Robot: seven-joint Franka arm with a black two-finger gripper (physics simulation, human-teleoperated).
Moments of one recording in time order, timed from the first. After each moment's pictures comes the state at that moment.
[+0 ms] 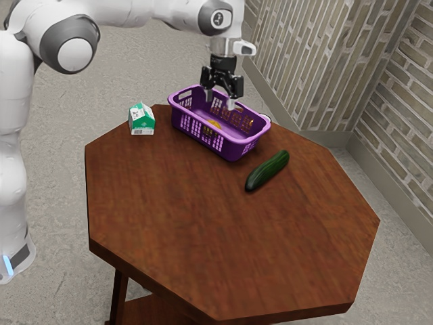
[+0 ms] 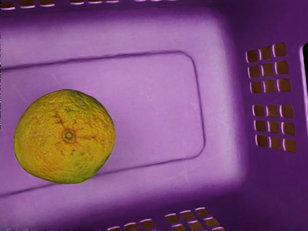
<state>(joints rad) 0.24 0.16 0.20 -1.60 -0.28 1.72 -0.04</state>
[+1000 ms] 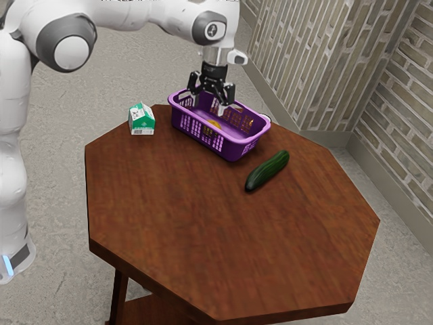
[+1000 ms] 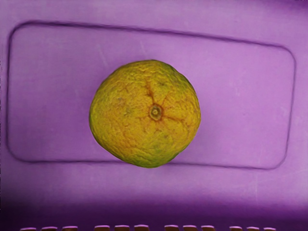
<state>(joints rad) 0.25 0.15 0.20 -1.69 -0.19 1.77 -0.25</state>
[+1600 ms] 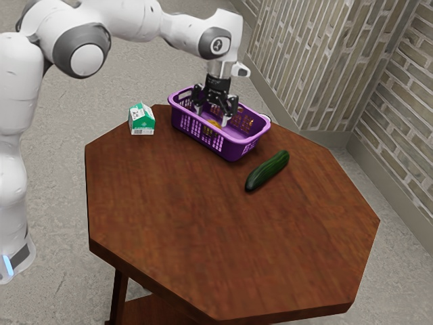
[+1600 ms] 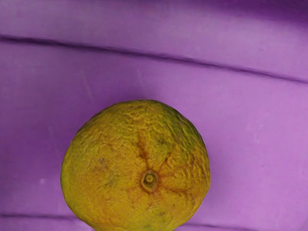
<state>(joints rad) 0.25 0.24 0.20 -1.67 -0.22 1.83 -0.28</state>
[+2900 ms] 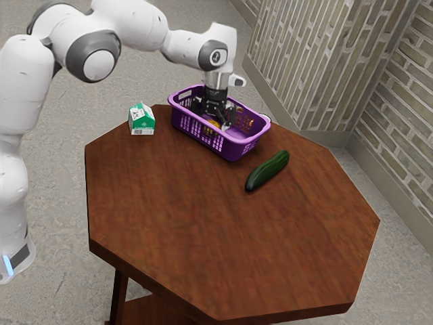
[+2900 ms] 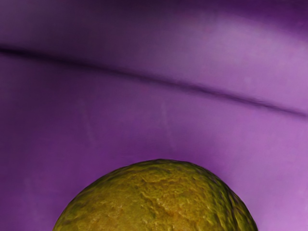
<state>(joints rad) 0.28 0.33 0.20 -1.67 -0.31 1.87 -0.30</state>
